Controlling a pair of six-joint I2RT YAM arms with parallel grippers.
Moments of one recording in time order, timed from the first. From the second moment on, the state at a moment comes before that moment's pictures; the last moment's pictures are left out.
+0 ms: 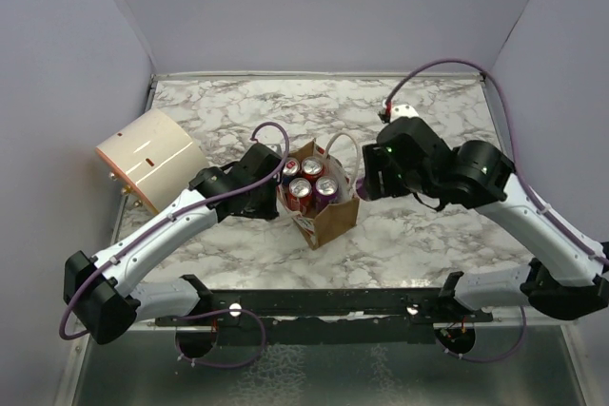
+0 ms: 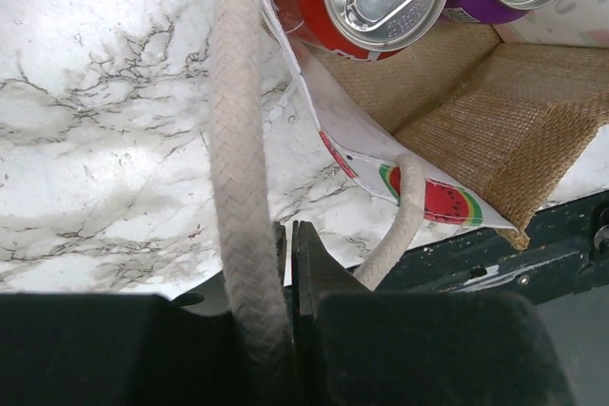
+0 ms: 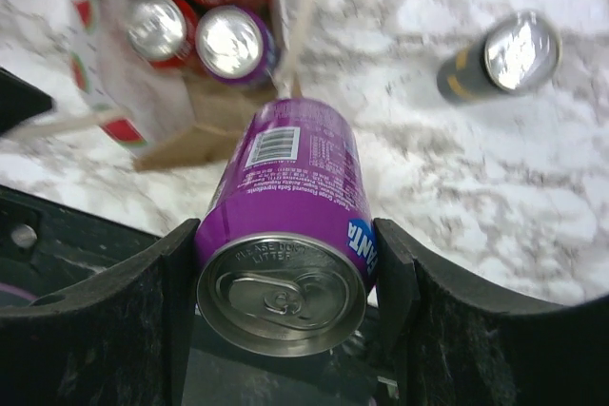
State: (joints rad) left arm -0.75 1.18 1.06 -0.92 -0.07 -0.61; right arm 0.97 1.33 1.75 -1.29 0.40 0.53
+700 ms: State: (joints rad) left arm -0.75 1.16 1.07 -0.92 -0.08 -0.64; right arm 0.53 1.16 1.01 -1.08 0.36 0.63
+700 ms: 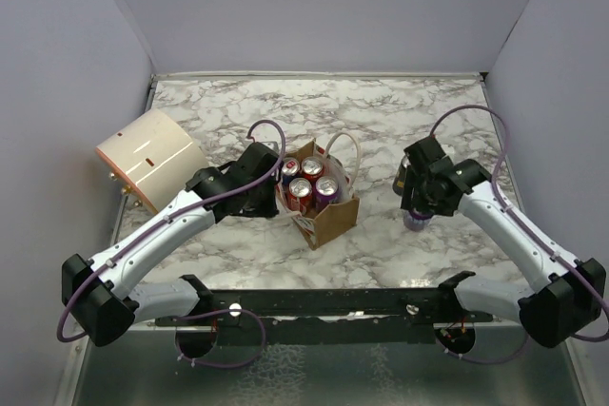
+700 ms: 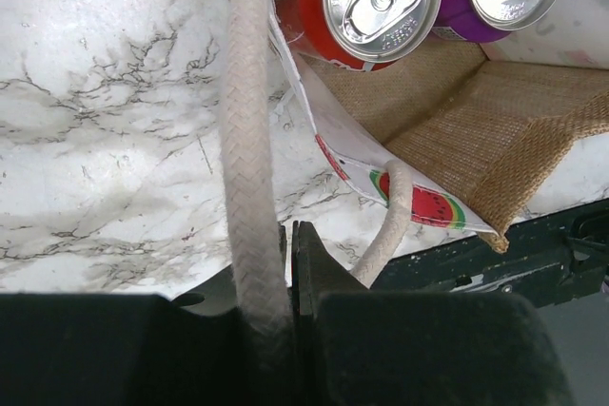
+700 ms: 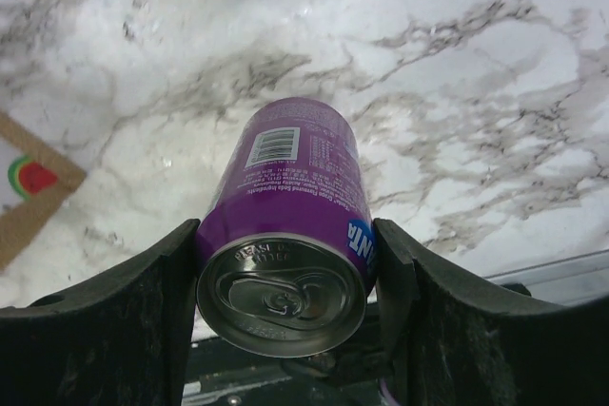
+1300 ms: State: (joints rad) left arm -0.74 1.16 1.14 -0.94 -0.09 -0.64; right arm -0.07 1.41 1.08 -0.85 0.14 0.40
